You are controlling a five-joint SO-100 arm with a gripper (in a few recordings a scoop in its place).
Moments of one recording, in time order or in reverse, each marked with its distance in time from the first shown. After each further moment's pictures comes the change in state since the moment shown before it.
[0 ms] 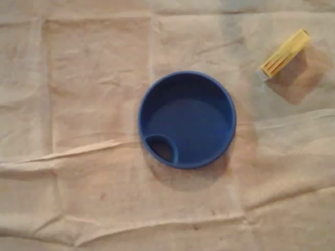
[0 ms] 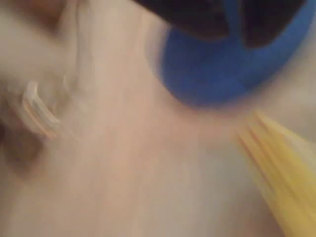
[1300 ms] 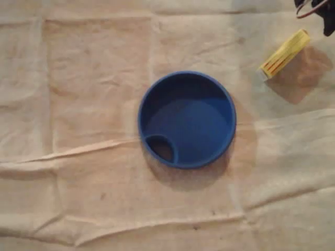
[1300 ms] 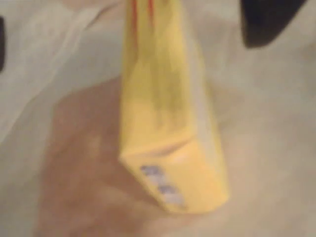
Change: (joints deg) arm -0.9 -31.9 -9.7 3.6 -6.4
